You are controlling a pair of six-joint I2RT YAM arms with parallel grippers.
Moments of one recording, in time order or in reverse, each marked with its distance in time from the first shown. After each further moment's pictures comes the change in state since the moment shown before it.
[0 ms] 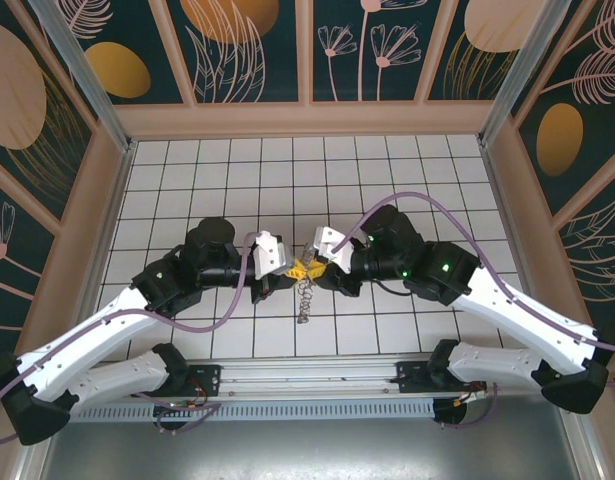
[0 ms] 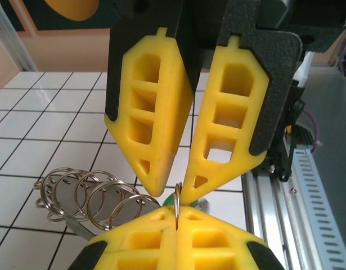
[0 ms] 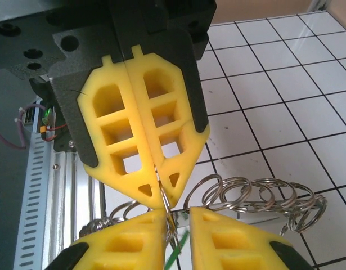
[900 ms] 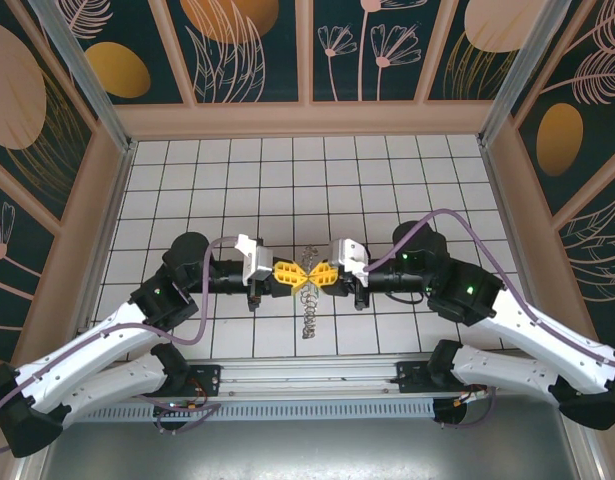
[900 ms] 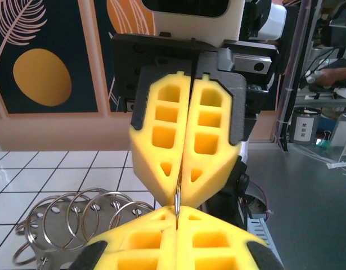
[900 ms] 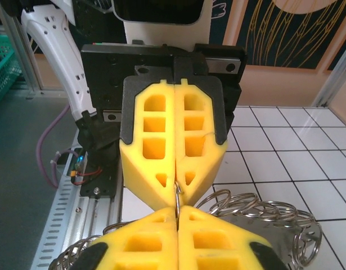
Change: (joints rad) left arm 0.002 -0.103 -0.170 0.436 0.193 -0.241; right arm 0.023 -0.174 -0.133 0.235 -0.120 -0.005
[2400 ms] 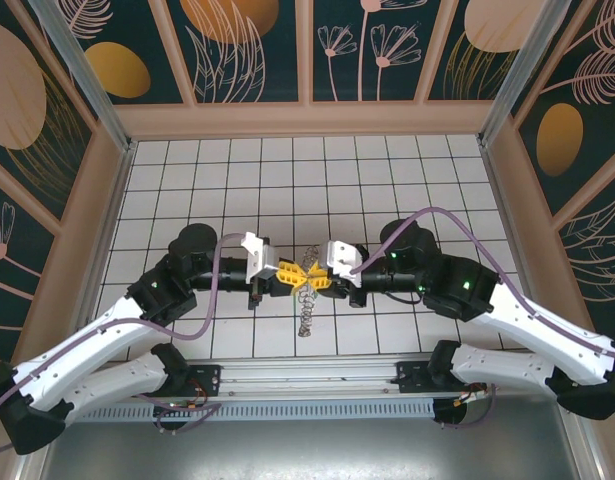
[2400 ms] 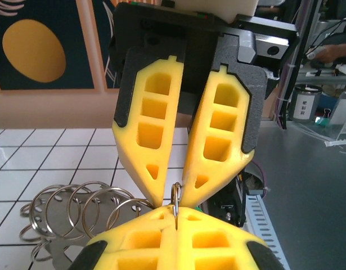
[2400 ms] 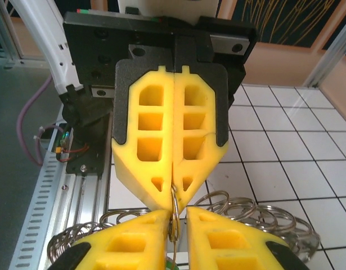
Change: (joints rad) left arm 0.008 0.029 0.085 -0.189 0.011 0.085; right arm 0.053 0.061 0.079 -0.114 0.106 -0.063
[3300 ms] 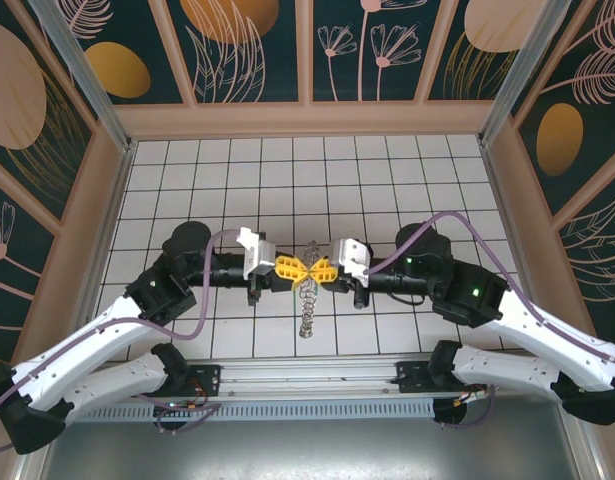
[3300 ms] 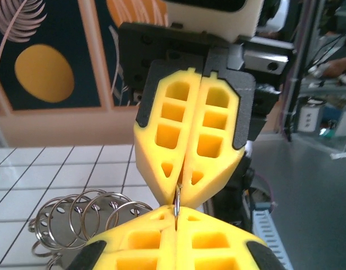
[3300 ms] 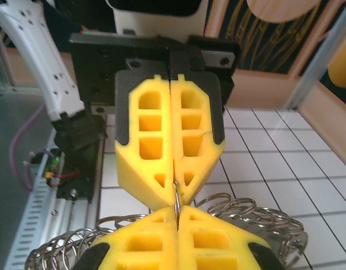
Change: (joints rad) left arm 0.000 0.025 0.057 -0.011 -0.032 0.009; right arm -0.002 -0.030 -0.020 0.071 0.040 0.025
